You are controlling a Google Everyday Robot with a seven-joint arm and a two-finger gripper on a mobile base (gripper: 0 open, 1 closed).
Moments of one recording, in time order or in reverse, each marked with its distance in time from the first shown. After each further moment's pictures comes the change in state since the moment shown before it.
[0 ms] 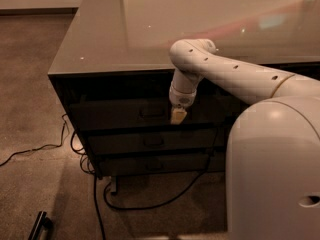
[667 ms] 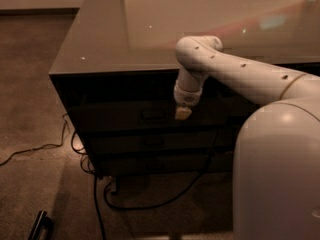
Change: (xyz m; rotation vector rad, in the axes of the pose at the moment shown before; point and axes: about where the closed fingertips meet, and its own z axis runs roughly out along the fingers) arm 0.009 0.010 -0.013 -0.008 0.011 0.024
